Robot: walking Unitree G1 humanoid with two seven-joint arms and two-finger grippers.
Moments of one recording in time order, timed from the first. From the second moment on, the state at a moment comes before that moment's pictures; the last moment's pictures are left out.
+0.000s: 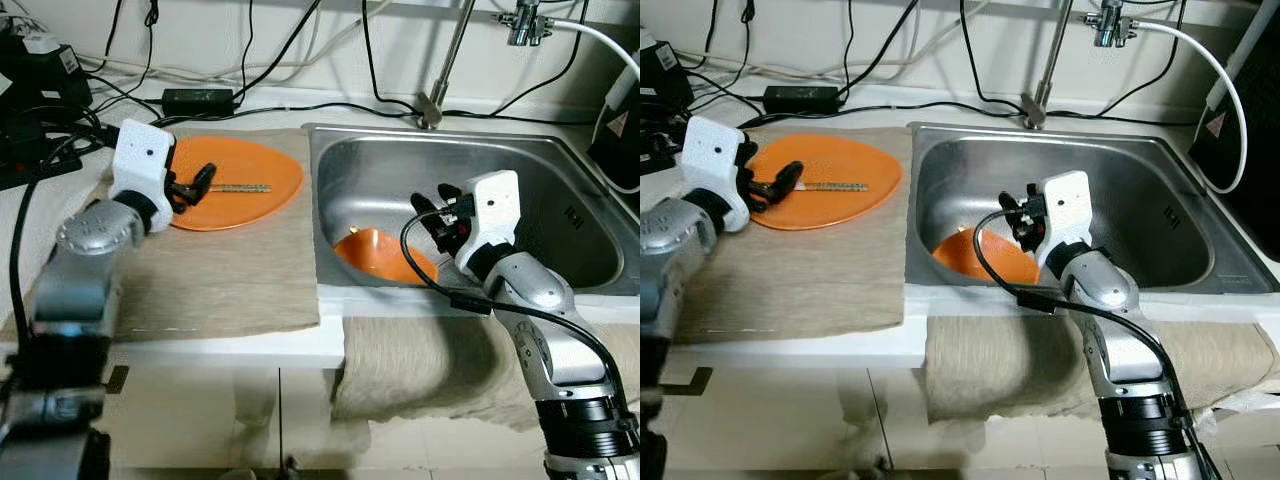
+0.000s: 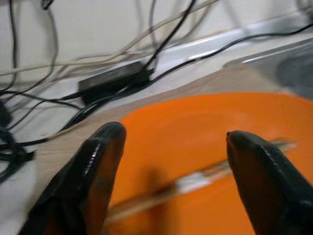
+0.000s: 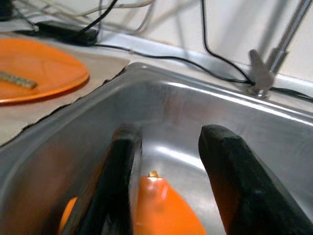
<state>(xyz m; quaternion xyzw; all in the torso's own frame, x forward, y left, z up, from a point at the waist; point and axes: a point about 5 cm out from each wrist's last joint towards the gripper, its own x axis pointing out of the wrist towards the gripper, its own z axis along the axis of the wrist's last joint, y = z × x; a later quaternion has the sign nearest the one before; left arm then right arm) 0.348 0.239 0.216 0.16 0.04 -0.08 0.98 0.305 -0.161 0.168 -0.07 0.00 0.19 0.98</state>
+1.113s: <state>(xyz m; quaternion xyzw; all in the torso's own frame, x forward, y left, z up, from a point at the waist) 0.362 0.224 0.205 0.42 0.12 -0.30 0.85 0.279 -0.161 0.173 -0.13 0.00 0.39 0.91</state>
